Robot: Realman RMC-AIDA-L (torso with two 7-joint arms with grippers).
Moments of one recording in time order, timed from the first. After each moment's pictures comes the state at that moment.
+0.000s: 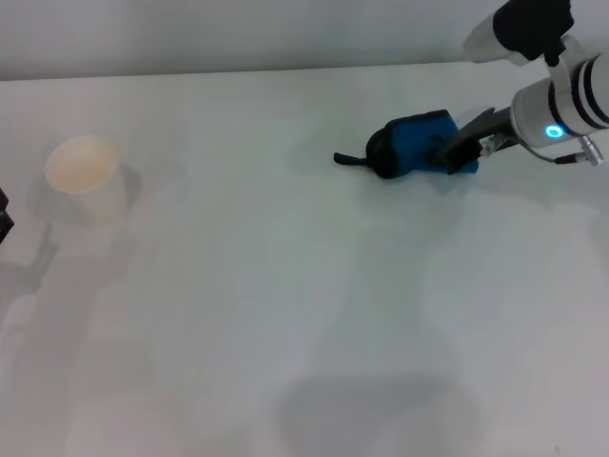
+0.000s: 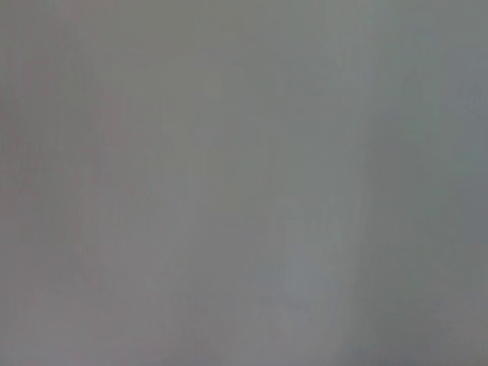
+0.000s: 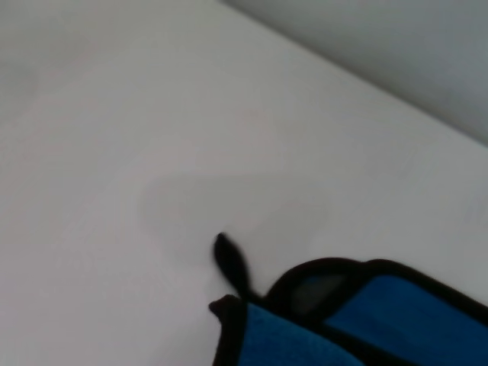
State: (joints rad) left arm -0.33 -2.07 2.78 0.06 -1.19 1.31 -0.28; right arm 0.80 1.91 -1.28 -0.45 0.94 0.84 -1.08
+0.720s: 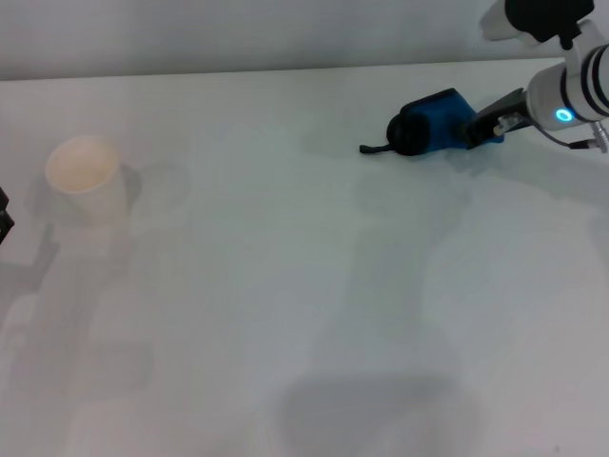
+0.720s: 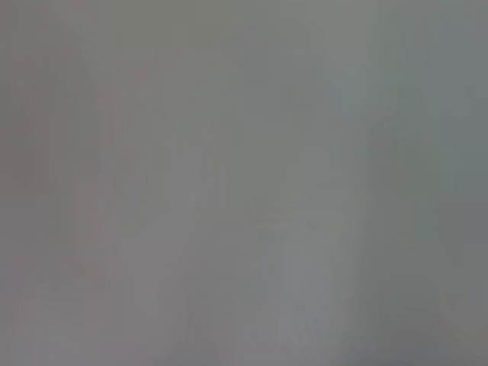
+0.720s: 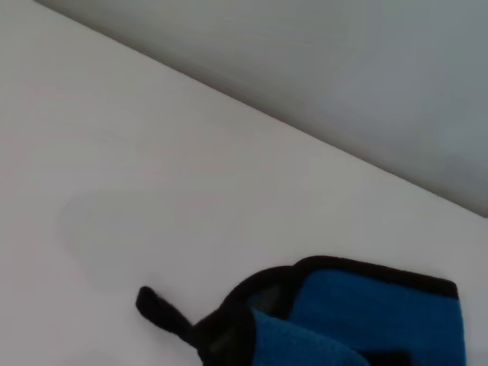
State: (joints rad) left arm -0.32 -2.07 2.78 0.06 -1.19 1.31 -0.28; right arm 0.80 1.91 -1.26 -0.45 0.82 0.71 -0.91
